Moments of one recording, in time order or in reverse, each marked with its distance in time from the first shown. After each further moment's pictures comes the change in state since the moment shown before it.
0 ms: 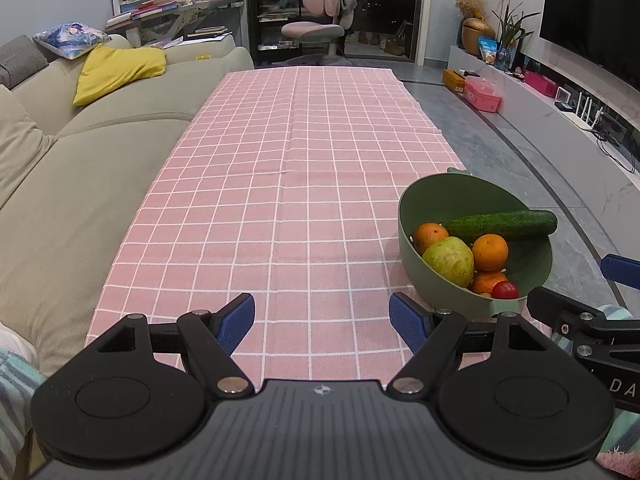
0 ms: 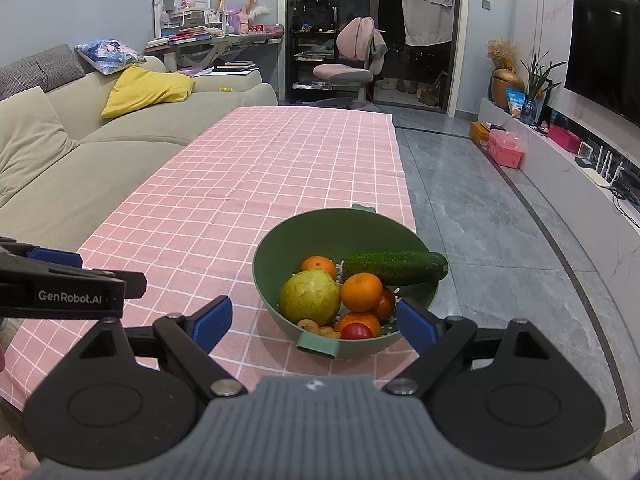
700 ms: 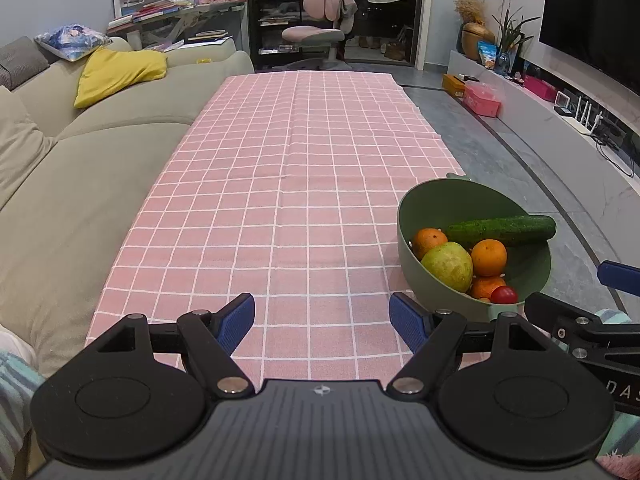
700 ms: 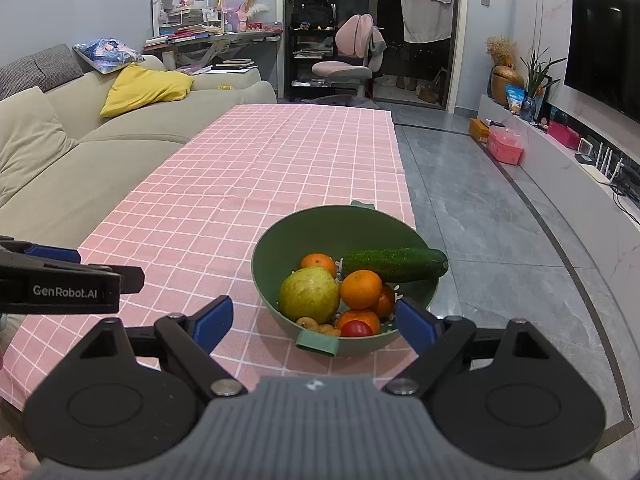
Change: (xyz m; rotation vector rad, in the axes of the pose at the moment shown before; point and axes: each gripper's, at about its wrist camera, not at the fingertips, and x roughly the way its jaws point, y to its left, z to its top) left arm -0.001 0.000 0.001 -0.001 -0.015 0.000; right arm 0.000 -0.002 0.001 0.003 0.008 0.001
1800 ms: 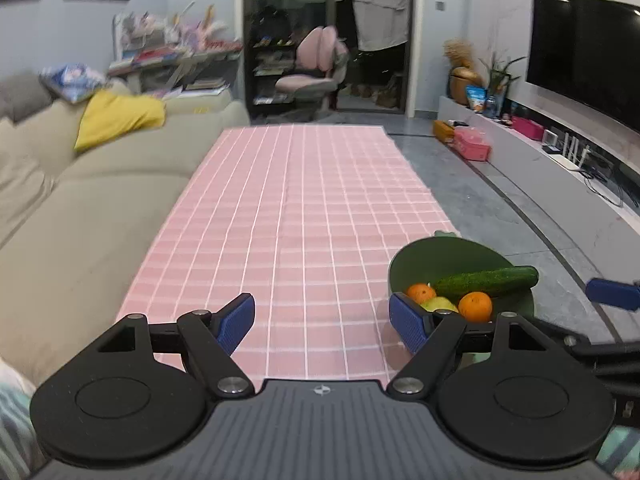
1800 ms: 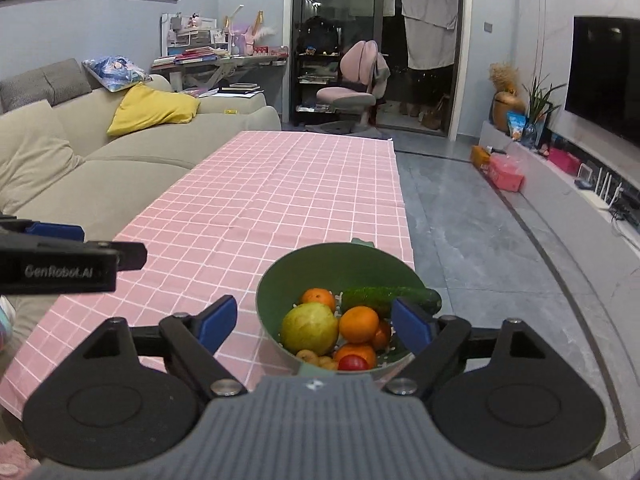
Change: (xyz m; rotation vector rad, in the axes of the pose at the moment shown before) left arm -0.010 -0.004 0.015 -0.013 -0.138 -0.022; right arm -0.014 0.004 0.016 -0.030 -0.080 -0.005
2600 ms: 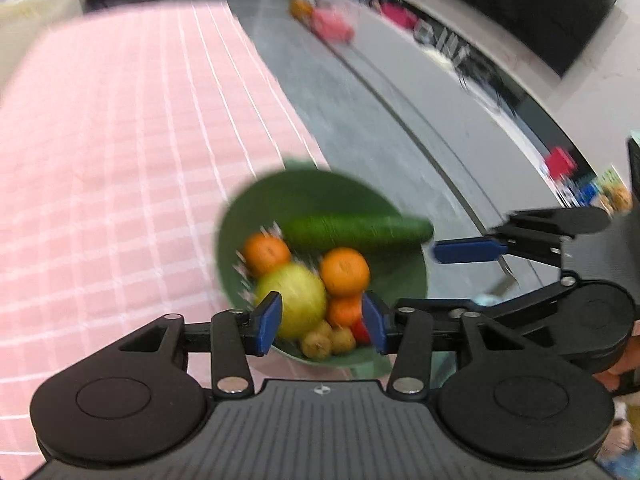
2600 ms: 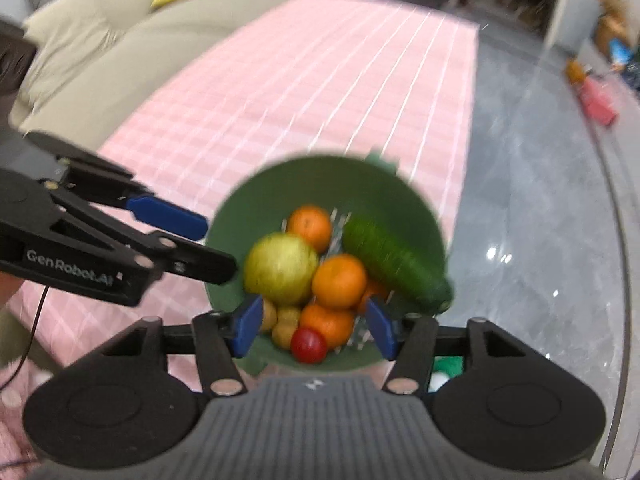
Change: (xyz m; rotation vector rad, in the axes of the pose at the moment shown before) left arm 0.112 -0.042 0.057 0.120 0.360 -0.475; right arm 0.117 -0.075 0.047 -0.122 0.422 0.227
